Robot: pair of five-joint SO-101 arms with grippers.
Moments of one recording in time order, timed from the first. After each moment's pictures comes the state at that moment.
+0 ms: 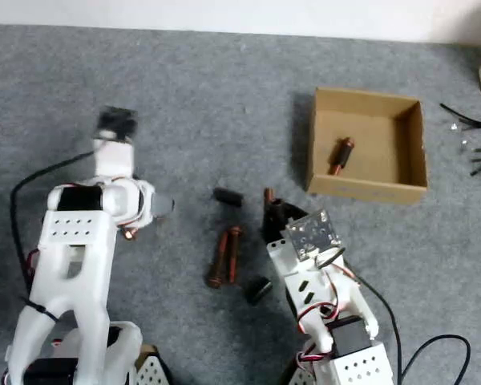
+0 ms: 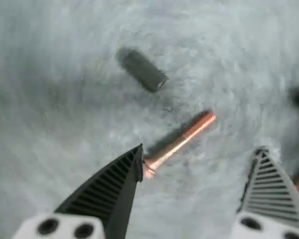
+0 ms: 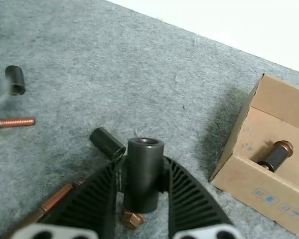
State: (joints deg) left arm -8.4 -30.9 45.1 58.4 5.1; right arm -23.5 -102.9 96.0 34.7 12.7
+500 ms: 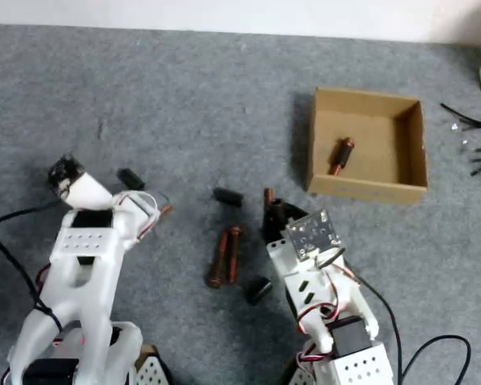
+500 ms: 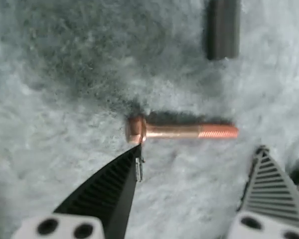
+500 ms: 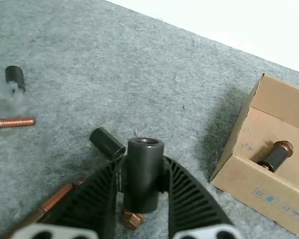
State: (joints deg) left arm -7.7 -30.9 59.2 48.9 51.3; right arm -23.5 -102.9 96.0 34.7 12.7
